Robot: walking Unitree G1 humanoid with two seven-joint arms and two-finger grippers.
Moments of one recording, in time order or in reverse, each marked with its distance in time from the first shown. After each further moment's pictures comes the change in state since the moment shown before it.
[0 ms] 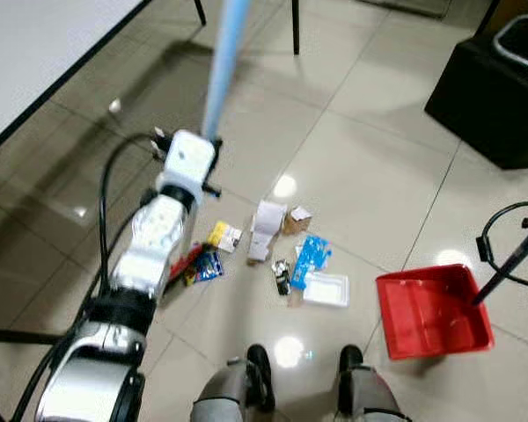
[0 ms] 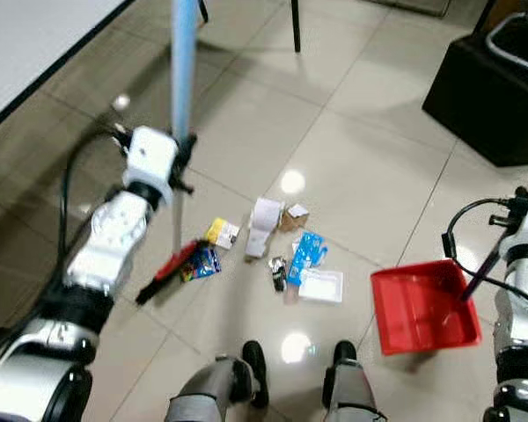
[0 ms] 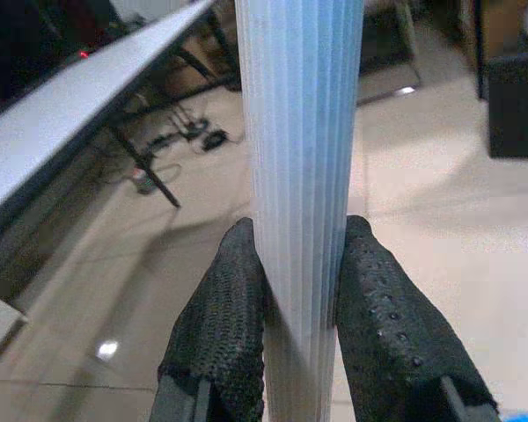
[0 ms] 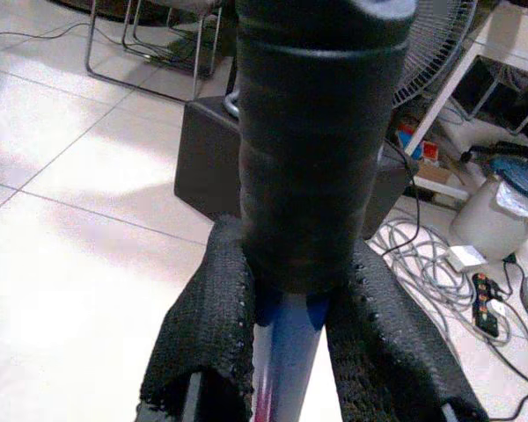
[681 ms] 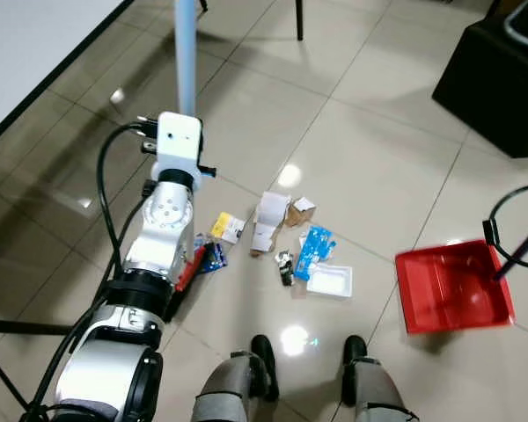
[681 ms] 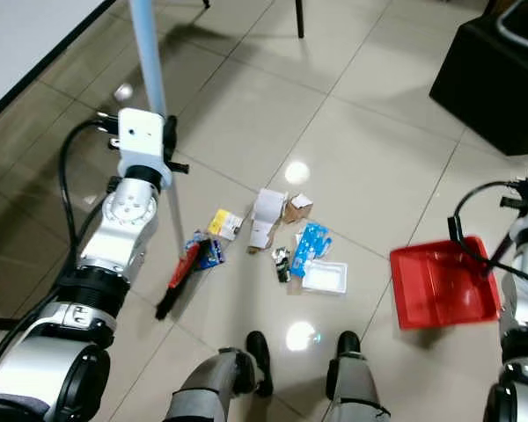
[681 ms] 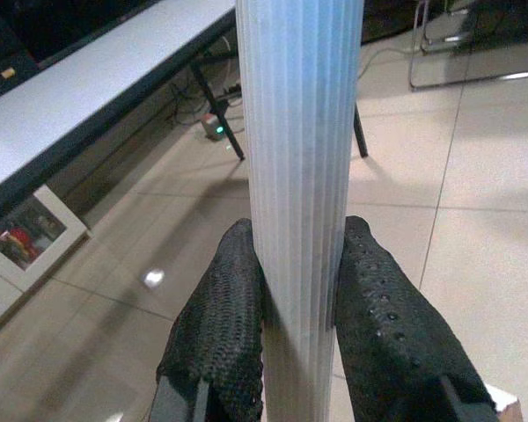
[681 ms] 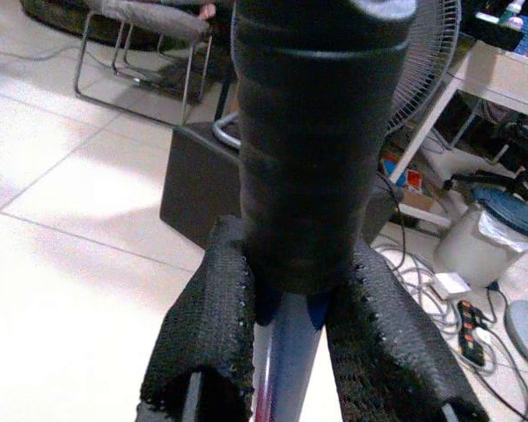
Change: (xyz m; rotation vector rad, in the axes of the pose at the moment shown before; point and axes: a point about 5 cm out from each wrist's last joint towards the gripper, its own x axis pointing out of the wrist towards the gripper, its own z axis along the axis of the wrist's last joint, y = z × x) left arm 0.012 -0.001 0.000 -0.110 0.082 0.223; right arm 0.015 -0.001 0.021 -0.019 -0.113 -0.049
